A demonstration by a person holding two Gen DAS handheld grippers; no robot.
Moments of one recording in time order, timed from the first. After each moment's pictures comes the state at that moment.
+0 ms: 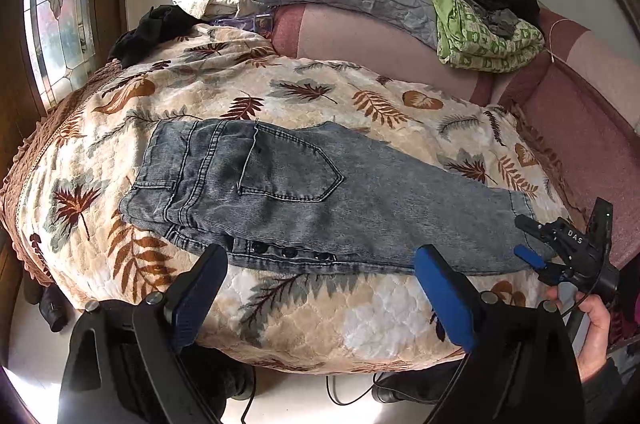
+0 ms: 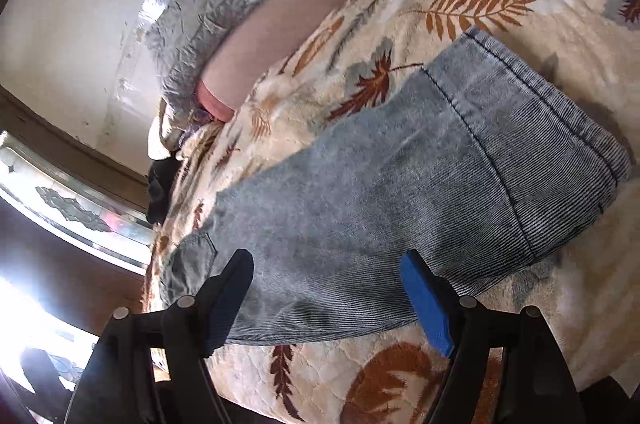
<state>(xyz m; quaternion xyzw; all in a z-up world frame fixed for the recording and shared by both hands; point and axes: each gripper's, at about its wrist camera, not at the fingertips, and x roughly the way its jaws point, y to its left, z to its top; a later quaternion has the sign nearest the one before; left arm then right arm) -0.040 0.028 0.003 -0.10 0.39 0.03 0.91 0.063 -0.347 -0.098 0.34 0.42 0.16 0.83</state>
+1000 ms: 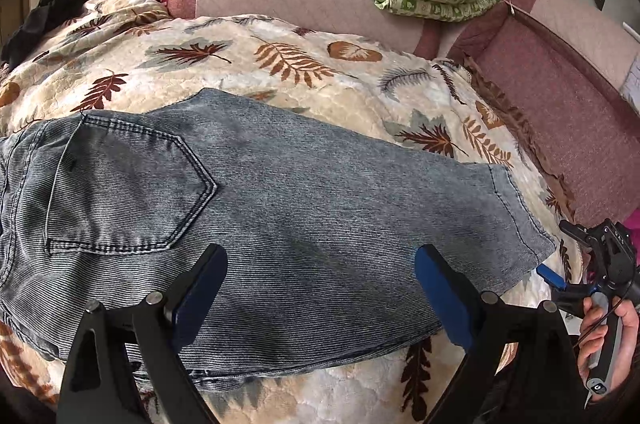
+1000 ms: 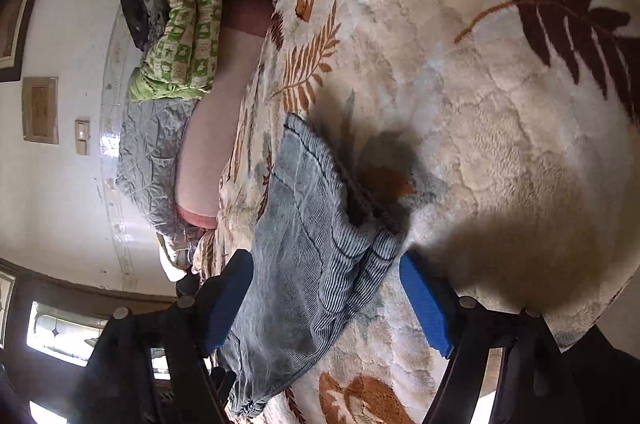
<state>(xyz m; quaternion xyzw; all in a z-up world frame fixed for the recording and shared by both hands) 0.090 -0.034 -0.078 -0.10 0.43 -0.11 0.89 0.039 -0.473 -0.140 0.55 0.38 0.04 0.74</state>
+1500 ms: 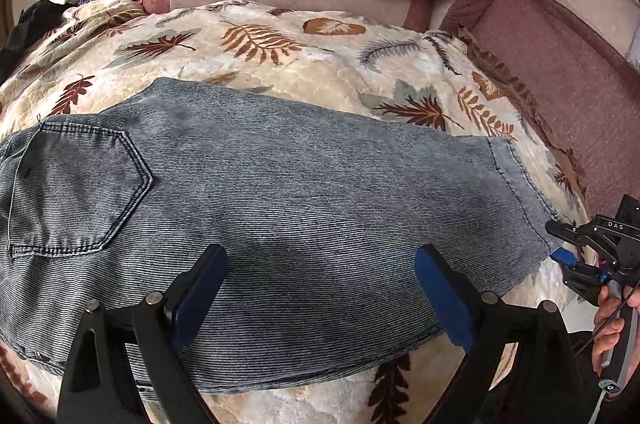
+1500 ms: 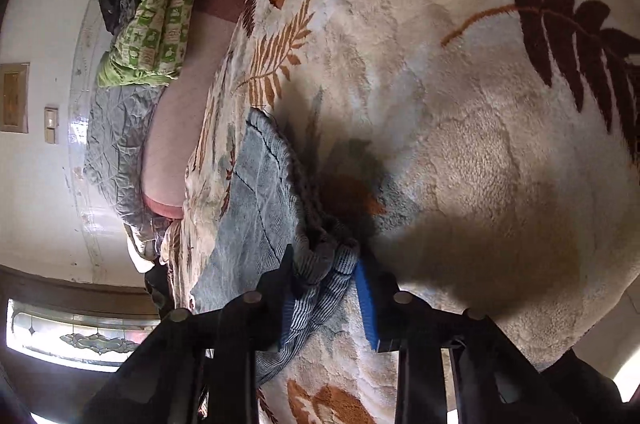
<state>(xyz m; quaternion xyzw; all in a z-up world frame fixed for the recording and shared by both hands) 0.104 -0.085 -0.095 -0.06 0.46 -0.11 0.88 0.052 -0.480 -0.149 0.51 0.43 0.01 0.74</state>
